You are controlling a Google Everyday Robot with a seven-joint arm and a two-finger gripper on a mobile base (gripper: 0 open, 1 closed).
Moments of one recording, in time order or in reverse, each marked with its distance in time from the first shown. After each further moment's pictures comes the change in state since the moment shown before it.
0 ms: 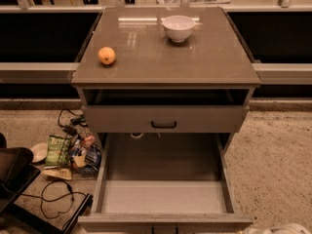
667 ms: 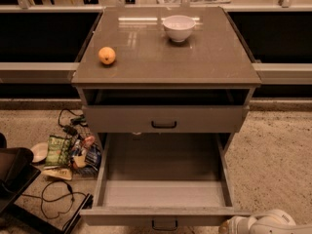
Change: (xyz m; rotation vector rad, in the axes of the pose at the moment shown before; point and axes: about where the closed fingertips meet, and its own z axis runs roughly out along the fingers) arm -0.034 -0.026 0.025 0.007 -0.041 -0.105
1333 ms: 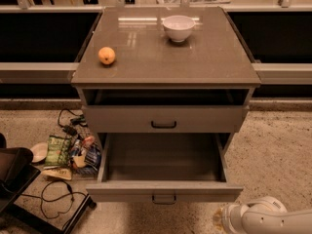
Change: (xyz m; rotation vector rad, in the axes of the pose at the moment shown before) arm -0.029 -0.039 0.000 0.034 -0.015 -0.051
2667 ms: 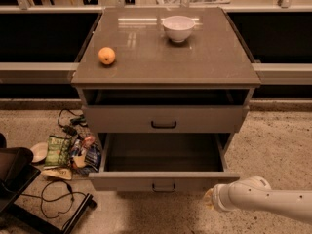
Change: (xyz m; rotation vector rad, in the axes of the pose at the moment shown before) arm -0.025 -0.068 0.032 0.002 -0.045 -0.045
